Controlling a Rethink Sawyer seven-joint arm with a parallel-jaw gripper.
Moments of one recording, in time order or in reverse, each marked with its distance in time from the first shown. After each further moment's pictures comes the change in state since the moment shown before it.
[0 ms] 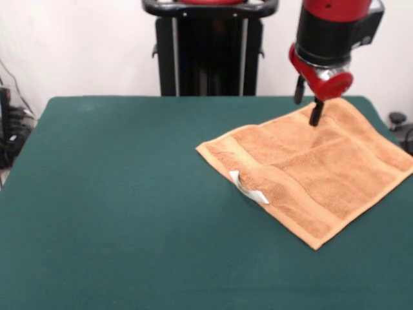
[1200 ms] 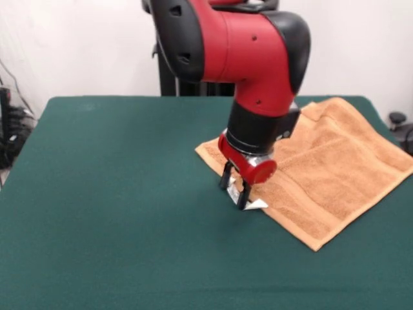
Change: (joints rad) arm 0.028 0.275 -0.153 -0.194 -0.316 -0.330 0.000
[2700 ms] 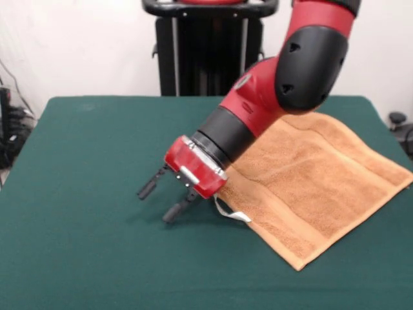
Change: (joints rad) arm 0.499 0.405 -0.568 -0.321 -0.658 -0.024 0.292
